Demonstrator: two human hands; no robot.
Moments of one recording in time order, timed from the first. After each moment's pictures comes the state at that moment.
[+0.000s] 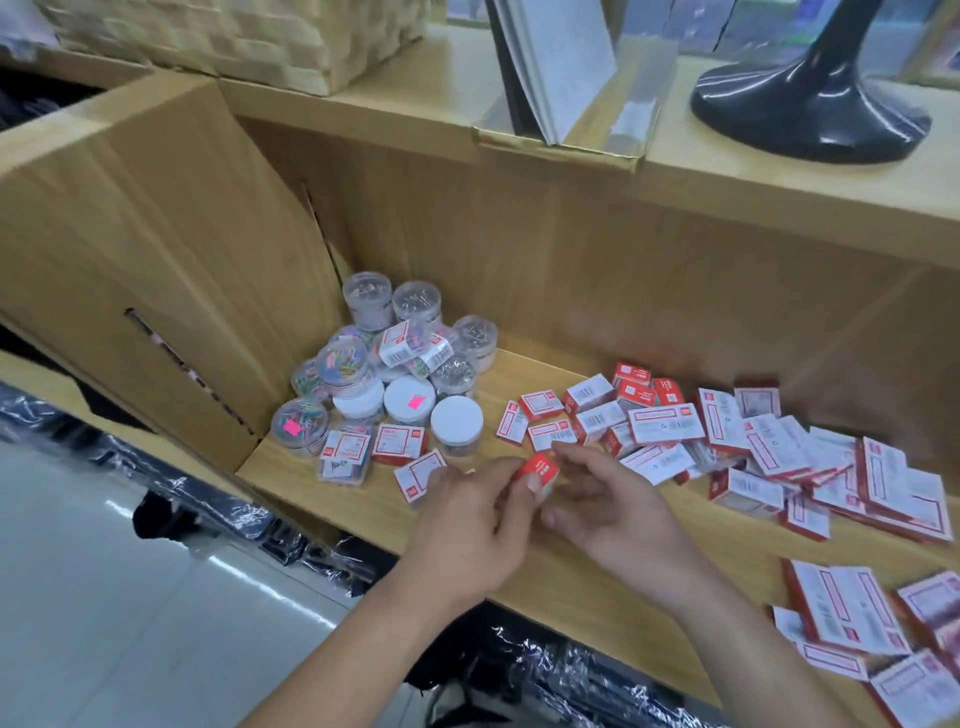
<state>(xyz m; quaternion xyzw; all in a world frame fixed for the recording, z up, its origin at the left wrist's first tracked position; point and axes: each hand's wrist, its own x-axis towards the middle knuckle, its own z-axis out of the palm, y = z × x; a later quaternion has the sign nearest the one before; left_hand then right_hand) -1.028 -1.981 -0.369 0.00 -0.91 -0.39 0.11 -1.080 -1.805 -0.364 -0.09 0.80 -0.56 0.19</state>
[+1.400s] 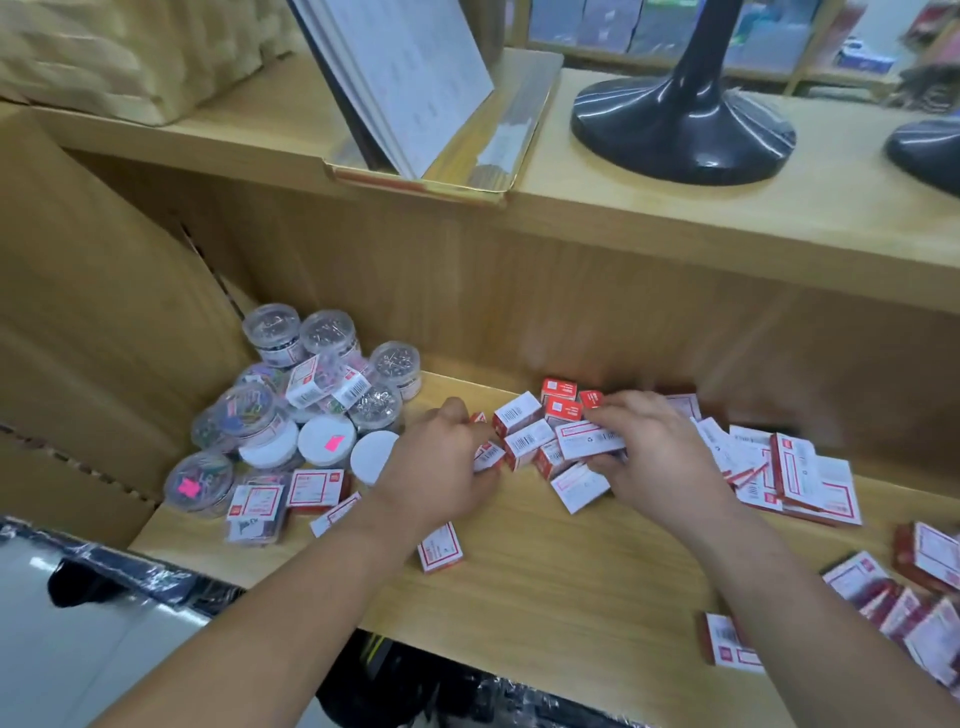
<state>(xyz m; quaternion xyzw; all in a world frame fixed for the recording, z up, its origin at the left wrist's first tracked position) -1.145 -1.975 -0.378 -0.08 -0.98 -0.16 -0.02 -1.175 -1.720 -0.362 -0.17 0.97 -0.18 -0.03</state>
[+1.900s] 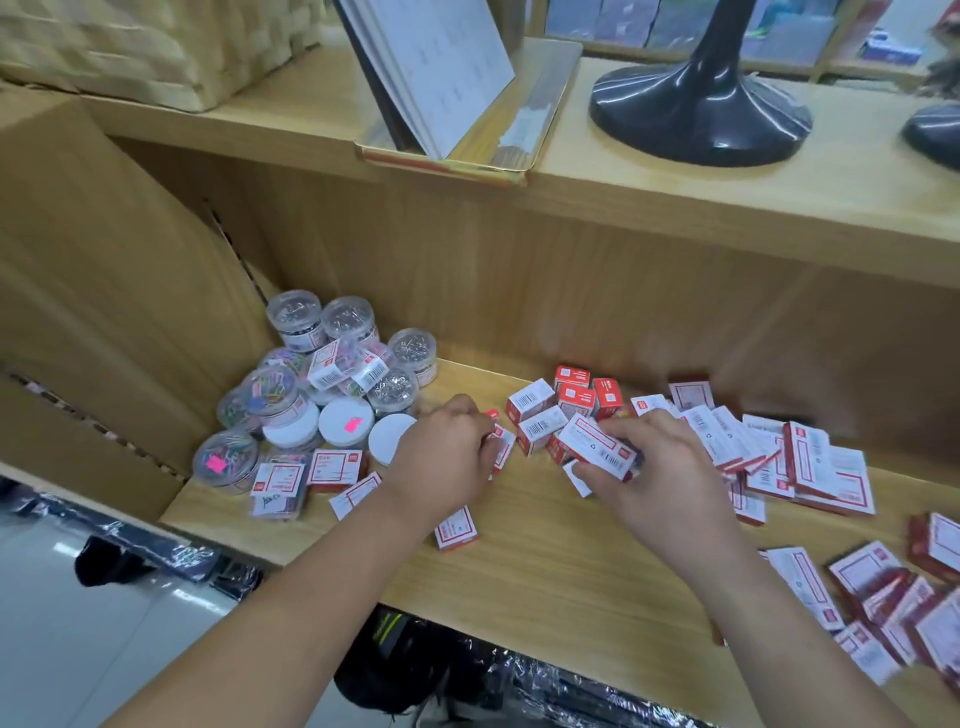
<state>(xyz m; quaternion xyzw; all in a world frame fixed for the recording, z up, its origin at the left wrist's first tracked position) -1.132 -1.979 -0.385 -0.06 -0.98 -0.18 0.03 -1.124 -1.738 -0.356 -0.09 0.95 -0.29 -0.07</state>
